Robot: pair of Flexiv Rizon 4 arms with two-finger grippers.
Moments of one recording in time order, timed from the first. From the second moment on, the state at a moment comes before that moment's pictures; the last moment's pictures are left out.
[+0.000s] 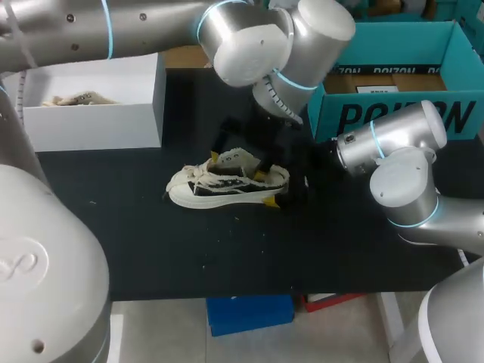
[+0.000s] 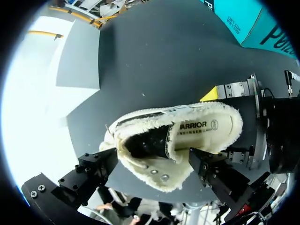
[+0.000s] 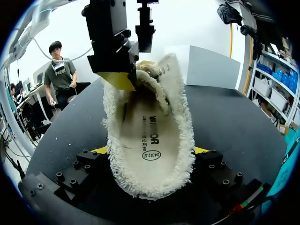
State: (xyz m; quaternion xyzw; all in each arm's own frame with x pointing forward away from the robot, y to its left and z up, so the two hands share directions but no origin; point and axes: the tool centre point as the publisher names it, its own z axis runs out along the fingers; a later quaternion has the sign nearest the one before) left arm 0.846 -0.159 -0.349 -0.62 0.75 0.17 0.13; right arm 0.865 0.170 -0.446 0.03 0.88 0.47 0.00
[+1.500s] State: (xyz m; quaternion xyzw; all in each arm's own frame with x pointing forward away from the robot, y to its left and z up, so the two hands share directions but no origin) left arm 0.854 -0.151 -0.344 -0.62 0.74 0.18 0.16; right arm 0.865 0.169 -0.446 0.03 0.88 0.47 0.00
